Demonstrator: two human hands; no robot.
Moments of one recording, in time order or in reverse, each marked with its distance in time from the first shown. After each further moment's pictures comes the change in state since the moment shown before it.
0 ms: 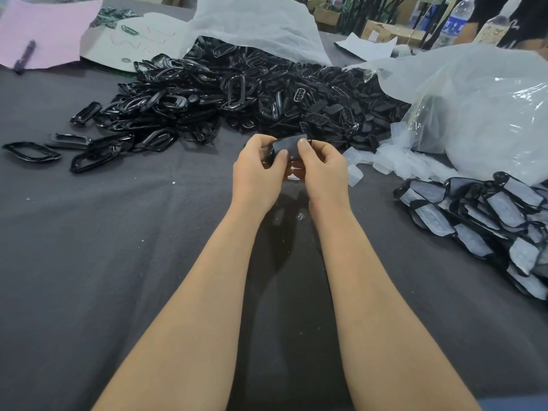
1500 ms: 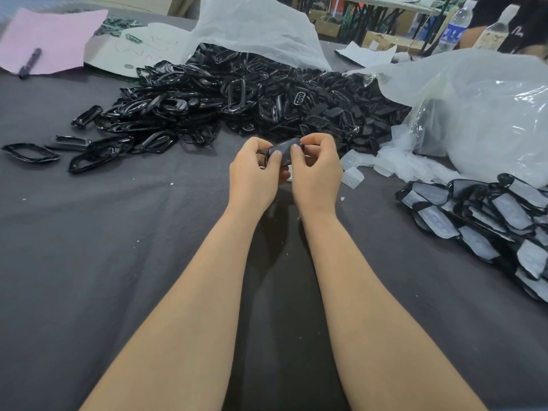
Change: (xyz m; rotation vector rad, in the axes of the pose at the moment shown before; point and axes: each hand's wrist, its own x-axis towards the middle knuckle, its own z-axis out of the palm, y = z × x) left_hand 0.005 -0.005 -0.001 0.035 0.034 0.027; right_hand -0.004 0.006 0.008 -0.257 0.127 -0.331
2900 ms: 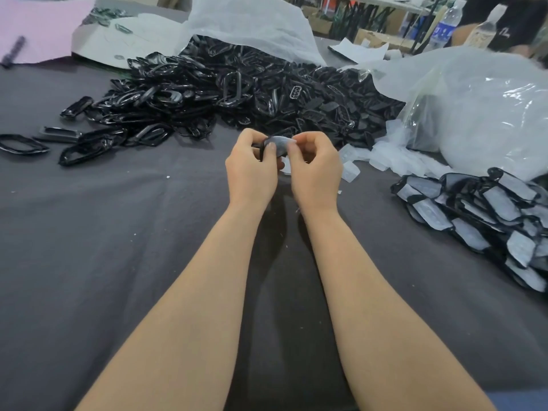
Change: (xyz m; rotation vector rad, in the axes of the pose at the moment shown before) left_hand -0.005 -0.001 0.003 -0.005 0.091 0.018; right_hand -0.005 0.000 -0.005 -0.067 -0.036 -0.066
